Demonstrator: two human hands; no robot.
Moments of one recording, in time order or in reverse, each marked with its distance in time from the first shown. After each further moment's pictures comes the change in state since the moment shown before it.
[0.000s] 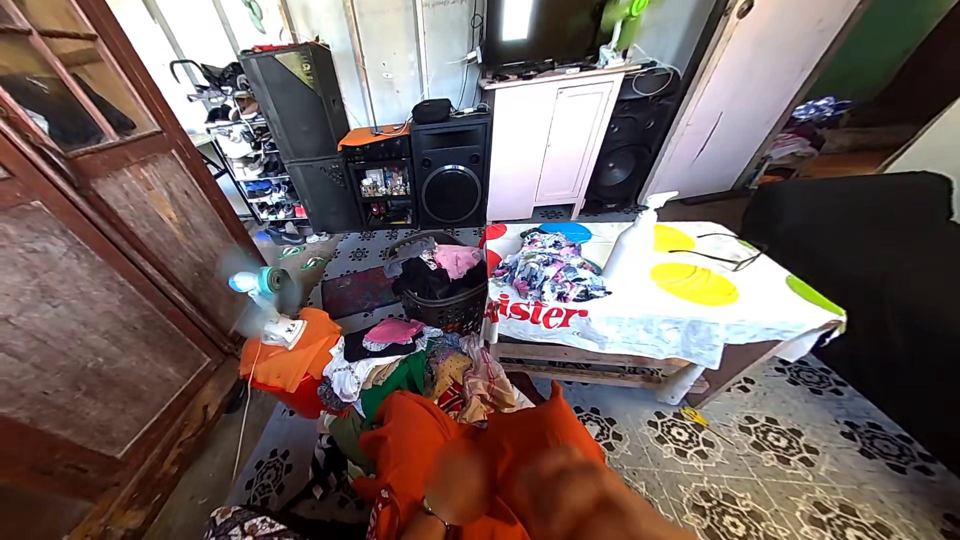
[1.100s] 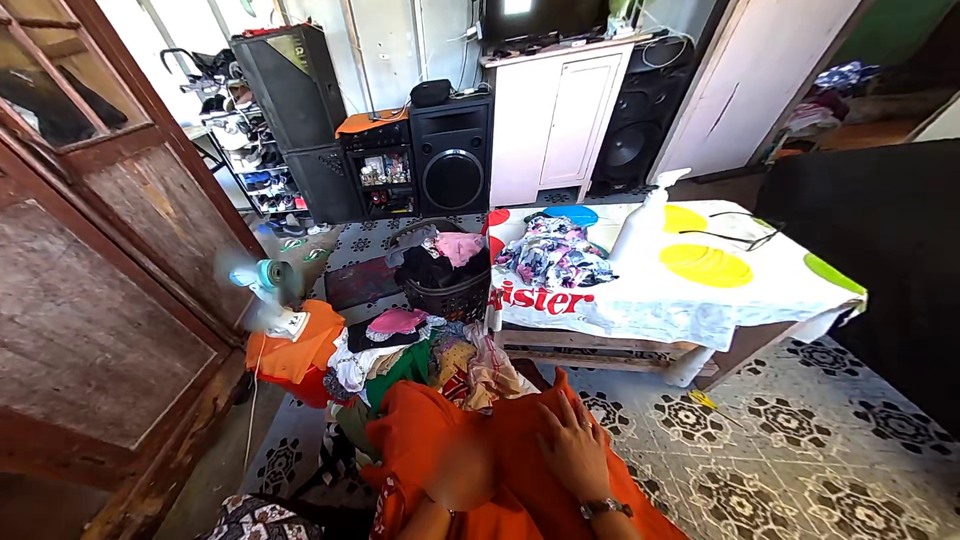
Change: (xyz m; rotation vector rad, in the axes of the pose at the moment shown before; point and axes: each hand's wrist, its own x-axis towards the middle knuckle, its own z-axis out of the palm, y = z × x) left_hand 0.014 -0.008 0.019 0.024 0.064 0.017; right_hand -0.162 0.181 -0.125 -1.414 -0.216 1.144
